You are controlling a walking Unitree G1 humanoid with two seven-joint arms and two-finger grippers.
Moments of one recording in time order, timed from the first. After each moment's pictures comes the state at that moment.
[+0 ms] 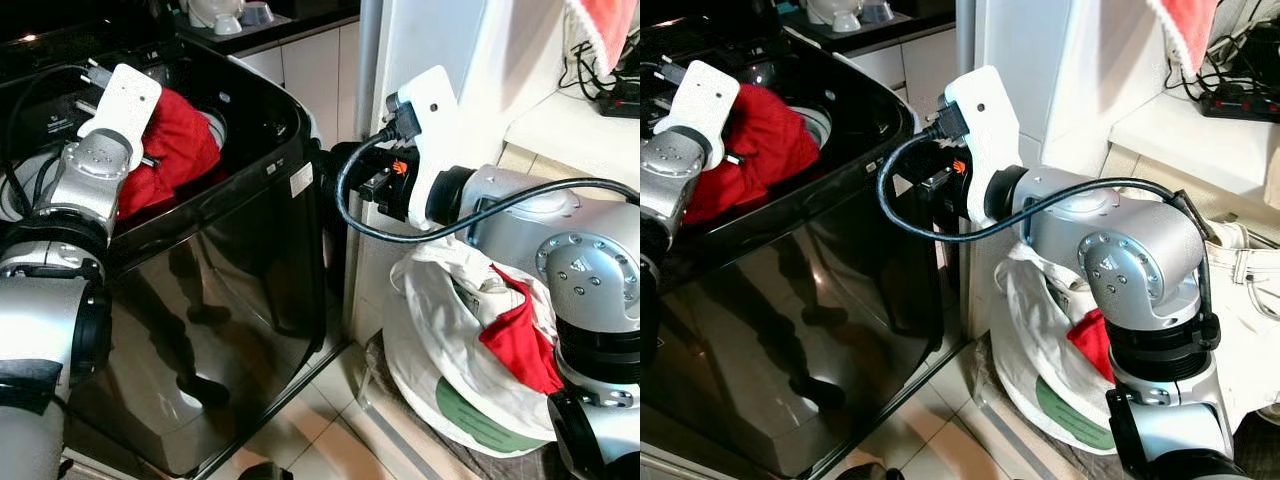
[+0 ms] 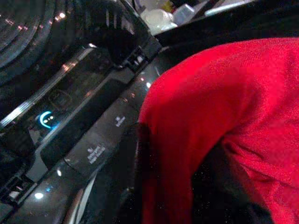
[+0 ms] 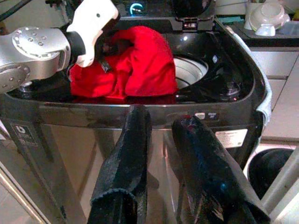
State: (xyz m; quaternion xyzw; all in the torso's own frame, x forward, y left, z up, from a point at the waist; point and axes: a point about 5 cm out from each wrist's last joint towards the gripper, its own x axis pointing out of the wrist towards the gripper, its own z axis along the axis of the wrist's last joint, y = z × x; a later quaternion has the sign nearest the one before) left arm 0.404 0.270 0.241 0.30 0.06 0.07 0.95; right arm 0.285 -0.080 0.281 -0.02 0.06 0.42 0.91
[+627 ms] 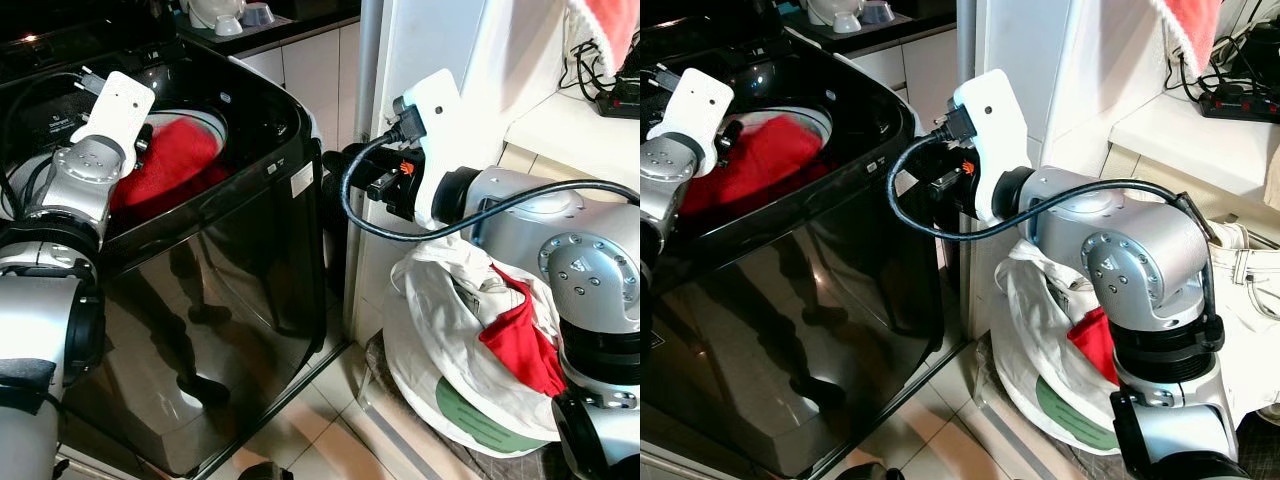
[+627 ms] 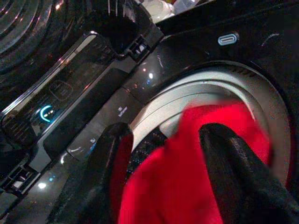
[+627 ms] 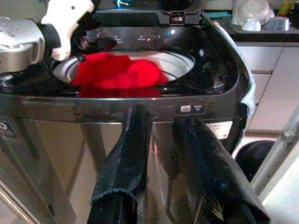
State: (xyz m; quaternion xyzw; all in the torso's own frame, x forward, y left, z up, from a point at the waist) left arm 0.401 0.278 0.239 0.31 0.06 0.07 0.95; right arm 0.290 -0.089 0.277 -0.04 0.07 0.38 0.92
